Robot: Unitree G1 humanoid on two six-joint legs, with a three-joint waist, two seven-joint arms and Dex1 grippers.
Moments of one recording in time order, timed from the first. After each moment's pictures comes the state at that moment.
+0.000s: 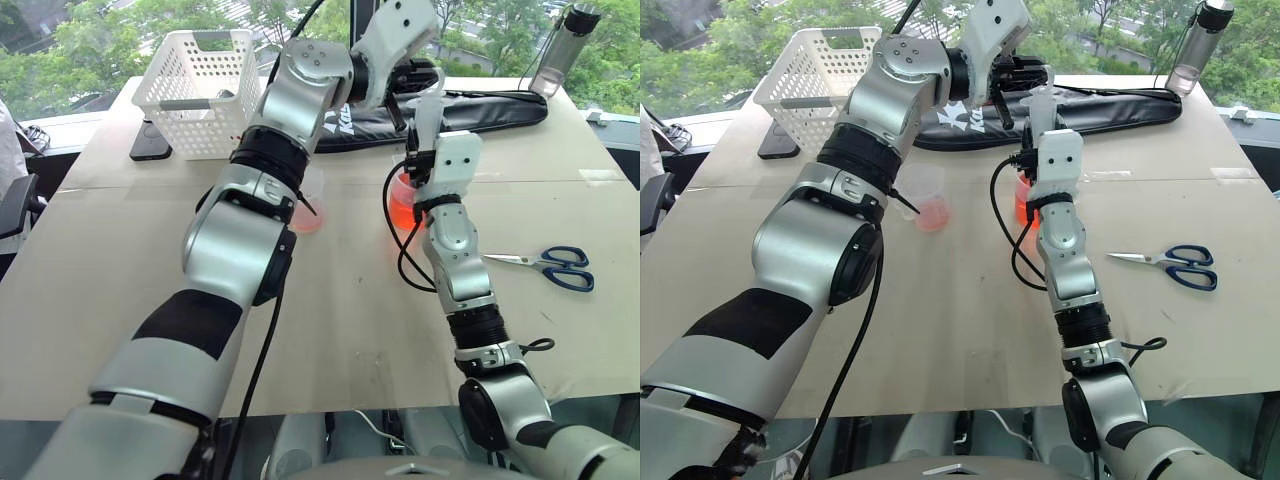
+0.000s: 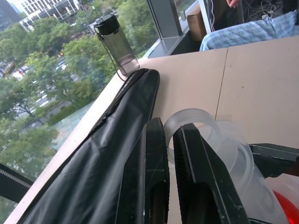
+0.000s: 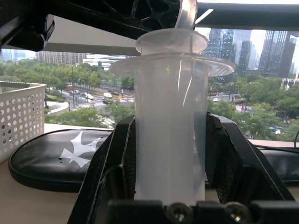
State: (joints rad) left arm -1.55 0.21 -0.16 1.03 0.00 0.07 -0.88; right arm -0.65 0.06 0.04 0.20 -0.08 -0.07 -0.10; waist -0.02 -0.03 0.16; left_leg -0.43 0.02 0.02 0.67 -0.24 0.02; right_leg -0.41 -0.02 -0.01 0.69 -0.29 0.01
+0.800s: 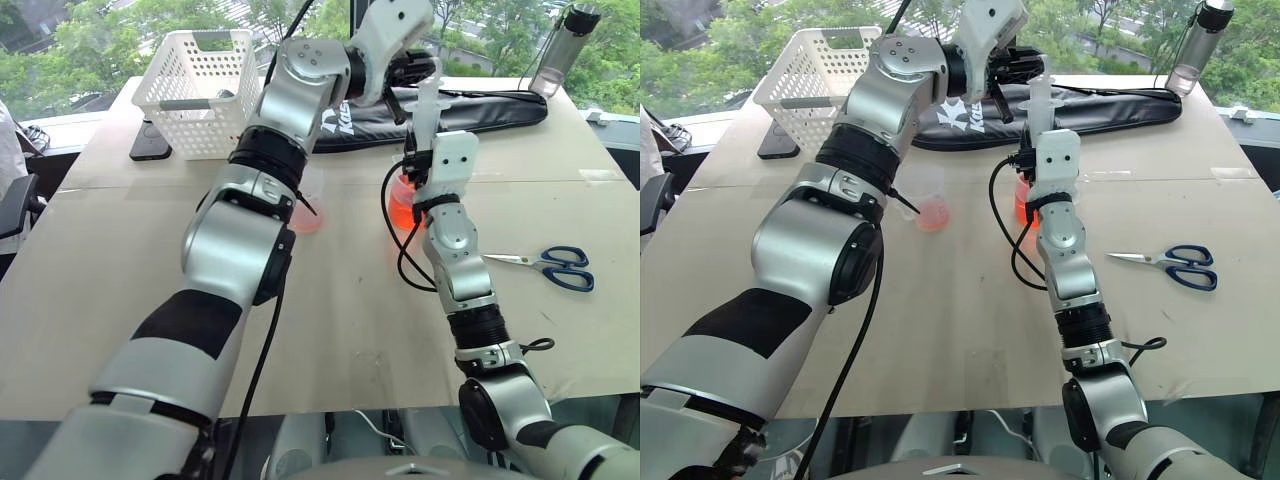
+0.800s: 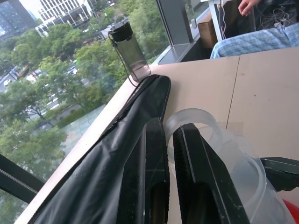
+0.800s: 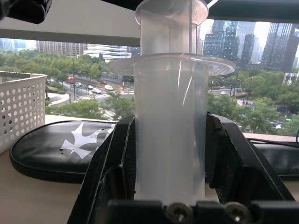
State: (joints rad) left arm -1.55 0.21 -0.13 1.04 0.00 0.05 -0.85; right arm -0.65 0.06 0.04 0.18 -0.08 -0.03 -0.10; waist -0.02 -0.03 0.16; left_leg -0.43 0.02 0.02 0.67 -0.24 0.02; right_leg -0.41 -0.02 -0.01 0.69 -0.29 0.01
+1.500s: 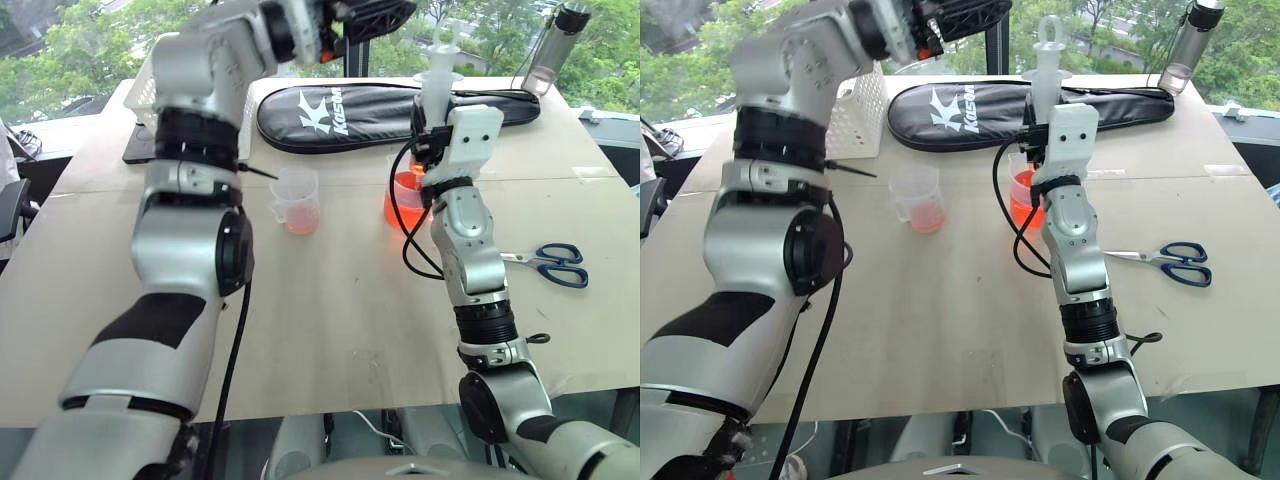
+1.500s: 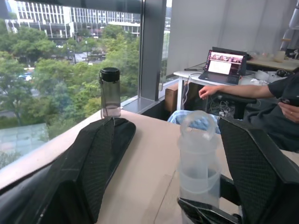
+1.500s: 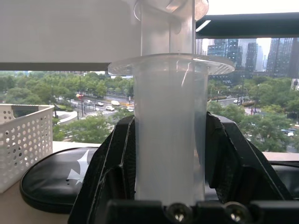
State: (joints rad) left arm -1.42 0.38 0.13 0.62 -0.36 0.64 -1.01; right arm -0.68 0.04 0.01 0.04 0.00 0.07 -0.03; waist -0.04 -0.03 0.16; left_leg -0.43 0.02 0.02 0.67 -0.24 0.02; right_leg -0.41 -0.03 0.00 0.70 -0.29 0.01
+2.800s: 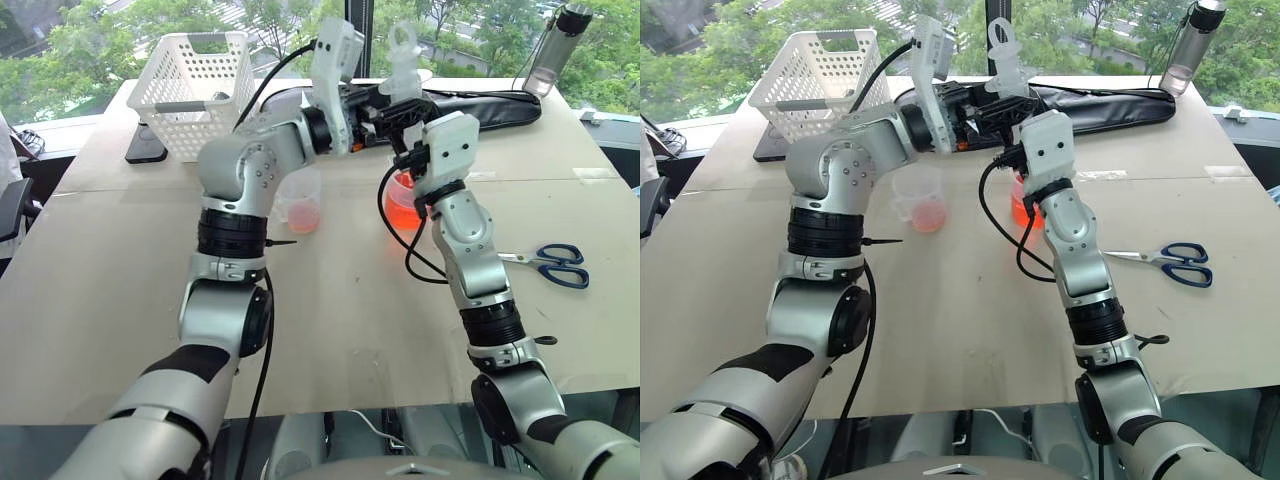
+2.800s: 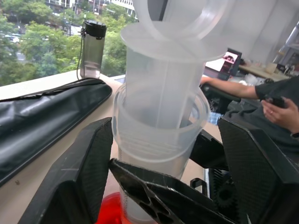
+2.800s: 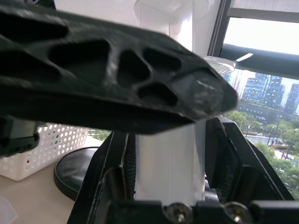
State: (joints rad) left arm -1.12 0.25 0.04 0.24 -0.50 0.79 -0.70; right arm -0.66 -0.03 0.09 0.06 -0.05 -0.05 0.11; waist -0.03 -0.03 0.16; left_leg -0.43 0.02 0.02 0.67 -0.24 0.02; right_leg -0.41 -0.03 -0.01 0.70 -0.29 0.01
